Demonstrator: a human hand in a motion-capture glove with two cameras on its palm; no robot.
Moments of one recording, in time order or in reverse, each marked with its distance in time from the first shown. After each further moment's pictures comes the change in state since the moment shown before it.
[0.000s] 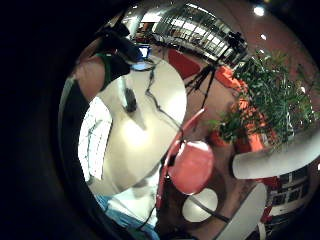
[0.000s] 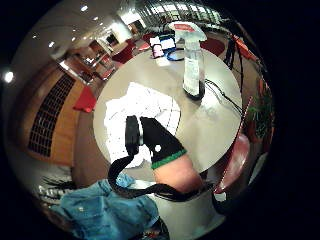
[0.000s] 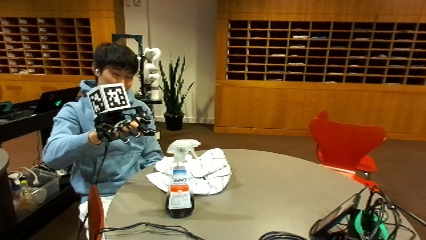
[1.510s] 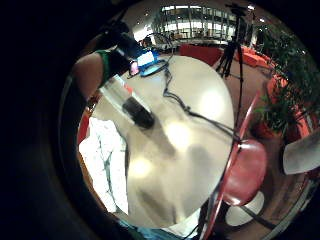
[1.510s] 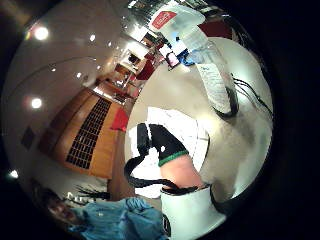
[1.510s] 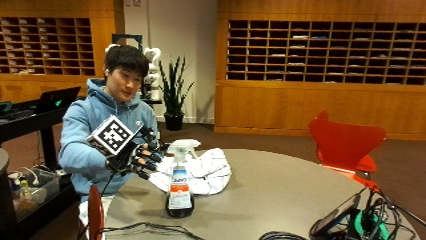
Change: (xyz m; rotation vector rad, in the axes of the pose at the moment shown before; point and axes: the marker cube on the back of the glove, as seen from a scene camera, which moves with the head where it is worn) arm 0.012 -0.045 0.098 0.062 -0.486 0.206
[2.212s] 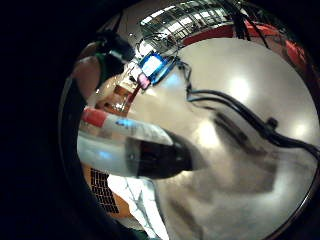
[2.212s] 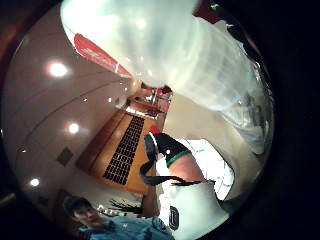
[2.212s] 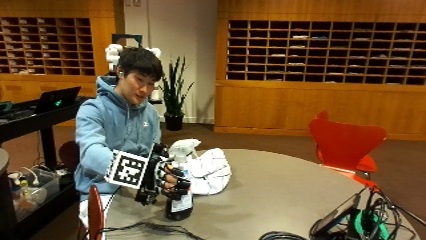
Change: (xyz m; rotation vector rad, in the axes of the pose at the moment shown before) arm 0.015 -0.073 0.072 0.047 -0.438 0.207
